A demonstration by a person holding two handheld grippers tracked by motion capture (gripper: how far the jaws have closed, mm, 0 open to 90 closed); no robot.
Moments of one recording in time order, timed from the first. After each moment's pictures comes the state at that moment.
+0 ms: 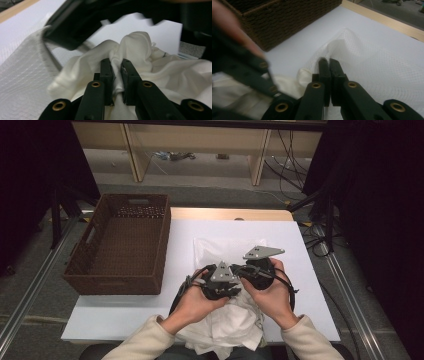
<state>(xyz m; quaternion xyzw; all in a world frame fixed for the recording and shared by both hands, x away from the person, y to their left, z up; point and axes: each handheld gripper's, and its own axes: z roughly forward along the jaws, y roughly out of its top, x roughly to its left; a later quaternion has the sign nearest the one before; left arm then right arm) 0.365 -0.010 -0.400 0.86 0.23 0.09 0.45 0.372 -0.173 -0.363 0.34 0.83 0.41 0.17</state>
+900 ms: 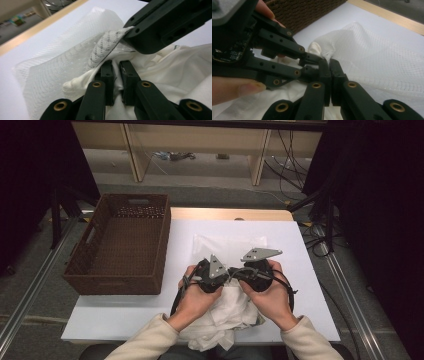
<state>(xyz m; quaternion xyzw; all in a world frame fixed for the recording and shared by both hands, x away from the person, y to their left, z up) 0.372 0.001 -0.403 0.84 0.28 0.23 0.41 0.368 -0.170 -0.364 0.35 0.83 0.40 0.14</state>
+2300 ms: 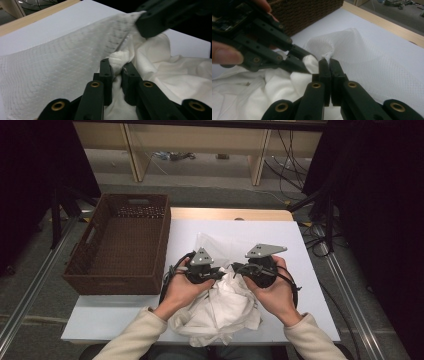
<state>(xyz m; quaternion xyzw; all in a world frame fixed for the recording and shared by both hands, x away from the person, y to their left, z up) 0.387 0.023 -0.400 0.82 0.27 0.12 0.49 0.377 -0.181 -0.357 0.33 0.83 0.41 0.18</state>
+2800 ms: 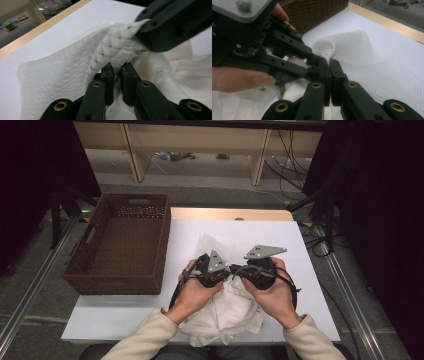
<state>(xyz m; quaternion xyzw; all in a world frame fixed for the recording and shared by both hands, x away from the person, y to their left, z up) 0.390 0.001 -0.407 0.84 0.28 0.21 0.42 0.371 -0.175 -0.357 0.34 0.83 0.41 0.15</state>
